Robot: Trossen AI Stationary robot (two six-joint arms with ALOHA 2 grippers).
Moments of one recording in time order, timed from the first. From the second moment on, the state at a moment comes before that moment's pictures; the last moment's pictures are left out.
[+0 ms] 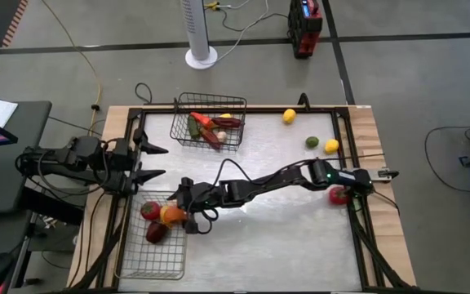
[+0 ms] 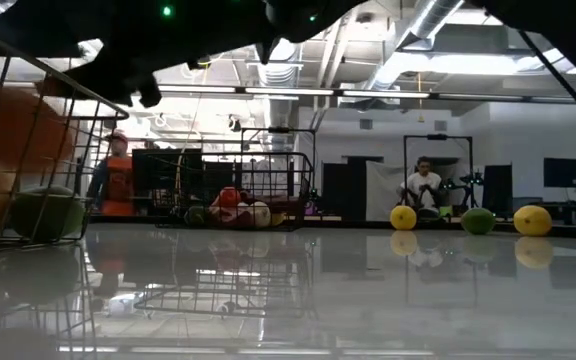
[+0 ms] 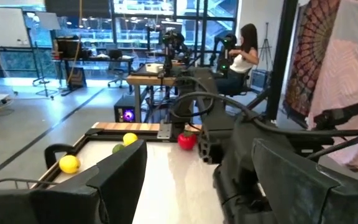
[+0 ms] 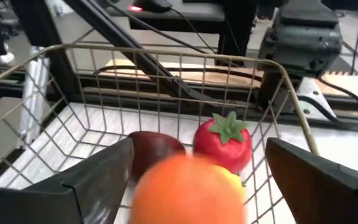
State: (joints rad) left arm -0.12 0.41 0.66 -0.22 -0.13 -0.04; right arm 0.17 2.43 2.00 0.14 -0.01 0.01
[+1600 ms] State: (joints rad) left arm -0.12 0.42 0.66 -0.31 -0.11 -0.04; right arm 0.23 1.98 1.79 -1.55 0.30 0.48
